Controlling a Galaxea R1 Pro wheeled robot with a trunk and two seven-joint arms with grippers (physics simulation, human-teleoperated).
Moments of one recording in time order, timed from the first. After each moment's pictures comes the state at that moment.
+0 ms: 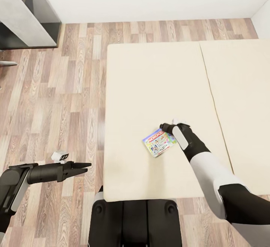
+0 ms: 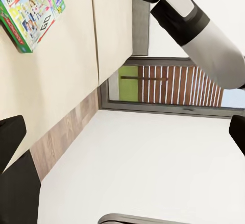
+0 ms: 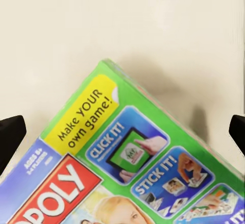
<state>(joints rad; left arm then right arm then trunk) -0.47 0.35 0.14 -1.37 0.21 0.90 -1.56 -1.10 0.04 0.10 -0.64 -0.47 0.51 -0.30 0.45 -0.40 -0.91</state>
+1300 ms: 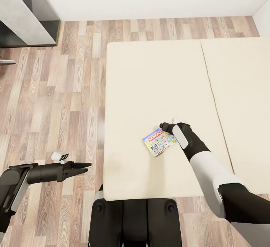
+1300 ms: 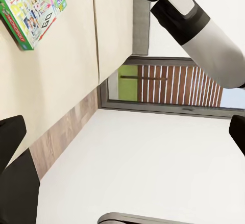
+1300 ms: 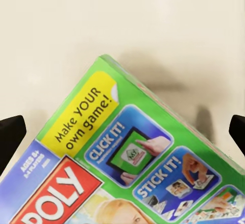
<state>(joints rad) -0.47 0.35 0.14 -1.37 0.21 0.90 -1.56 -1.11 0.05 0.09 -0.63 -0.47 0.51 -0.30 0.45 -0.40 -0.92</state>
